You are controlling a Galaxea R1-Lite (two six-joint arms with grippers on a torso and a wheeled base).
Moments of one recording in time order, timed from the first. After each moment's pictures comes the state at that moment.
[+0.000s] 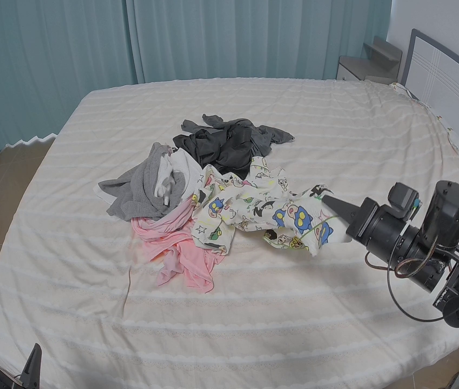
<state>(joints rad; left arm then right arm) -0.01 0.02 -0.03 -0.04 -0.07 0.06 0.59 1.67 -0.49 -1.20 -0.01 0.69</state>
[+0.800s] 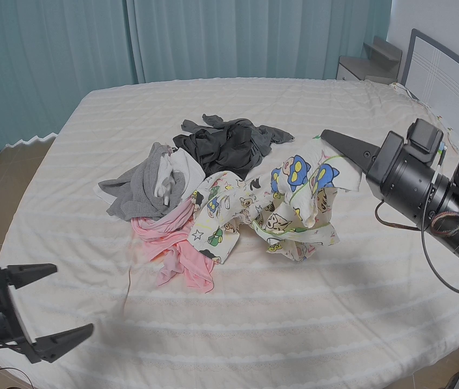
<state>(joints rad) -0.26 0.90 -0.37 -0.18 -0.46 0.24 0.67 1.51 -0.73 -0.95 0.04 0.64</state>
